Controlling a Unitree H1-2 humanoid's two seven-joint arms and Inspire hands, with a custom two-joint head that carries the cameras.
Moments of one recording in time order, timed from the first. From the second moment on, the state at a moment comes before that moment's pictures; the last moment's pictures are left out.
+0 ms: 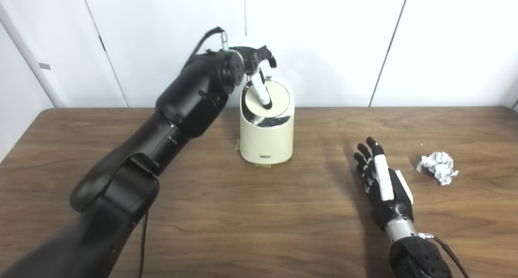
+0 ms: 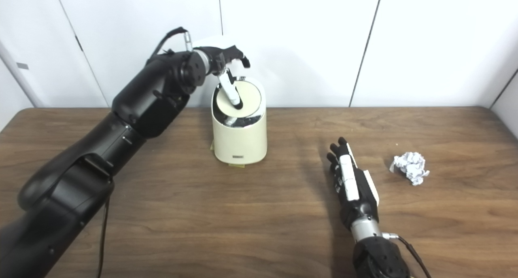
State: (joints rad) left arm -1.12 0.22 -0.46 0.48 0.67 0.46 -0.67; right arm -0.07 -0.01 -0.06 -0.14 0.16 0.26 0.00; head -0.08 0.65
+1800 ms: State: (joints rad) left arm -0.34 0.09 0.06 -0.08 0.15 0.36 -0.12; right arm -0.07 -0.05 -0.07 -0.14 0.18 0.27 0.02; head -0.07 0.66
